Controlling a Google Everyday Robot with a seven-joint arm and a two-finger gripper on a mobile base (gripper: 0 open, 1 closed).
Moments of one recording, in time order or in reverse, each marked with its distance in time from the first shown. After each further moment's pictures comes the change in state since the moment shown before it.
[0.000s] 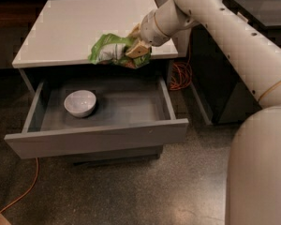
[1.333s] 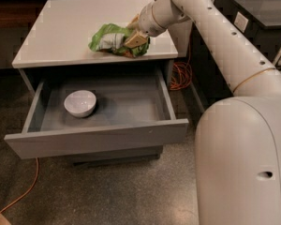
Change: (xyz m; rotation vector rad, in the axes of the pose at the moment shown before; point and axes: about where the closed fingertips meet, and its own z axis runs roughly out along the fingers) arm 0.009 -0.066 0.020 0.100 -0.013 0.018
